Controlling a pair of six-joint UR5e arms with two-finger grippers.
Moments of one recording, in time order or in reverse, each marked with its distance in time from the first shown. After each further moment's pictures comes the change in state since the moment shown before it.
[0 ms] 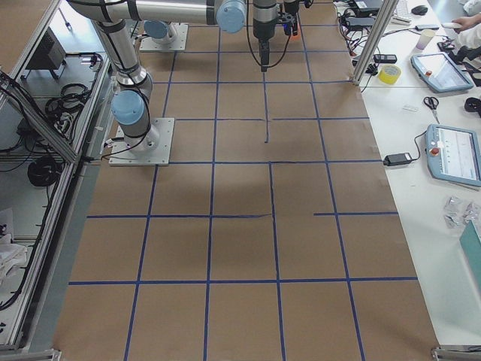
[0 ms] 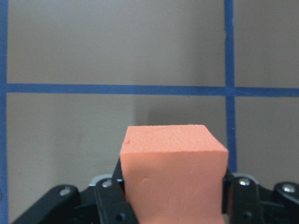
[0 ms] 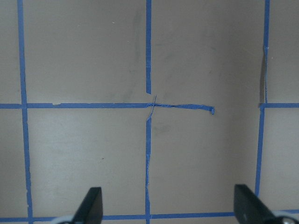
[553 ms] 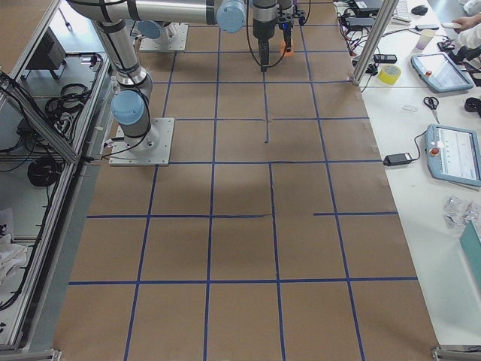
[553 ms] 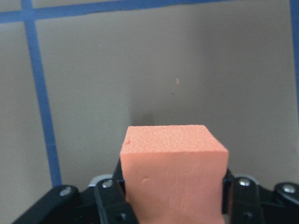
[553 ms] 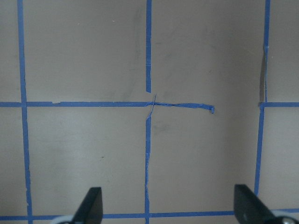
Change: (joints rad) left arm -0.218 0.031 -0.078 0.012 0.008 -0.208; right arm 0.000 -0.001 -0.001 0.005 -0.001 -0.002
